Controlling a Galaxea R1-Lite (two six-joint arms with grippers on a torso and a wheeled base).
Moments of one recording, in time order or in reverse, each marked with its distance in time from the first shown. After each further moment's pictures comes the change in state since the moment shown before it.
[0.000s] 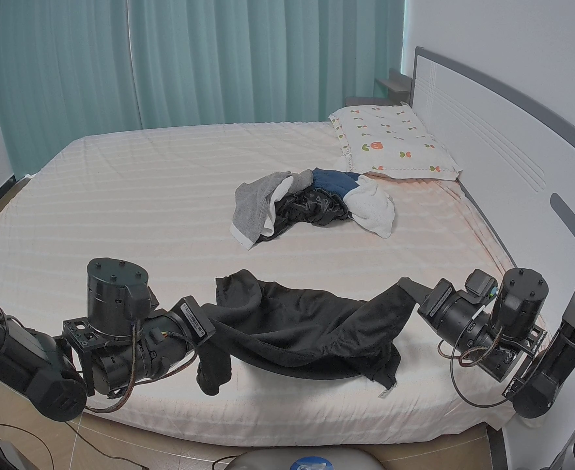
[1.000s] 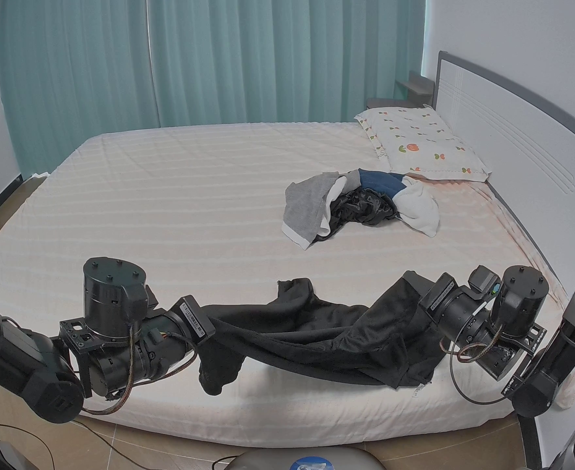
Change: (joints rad) left arm -0.011 -0.020 0.002 0.005 0.012 0.003; right arm 0.005 -0.004 -0.014 0.000 -0.075 -0.009
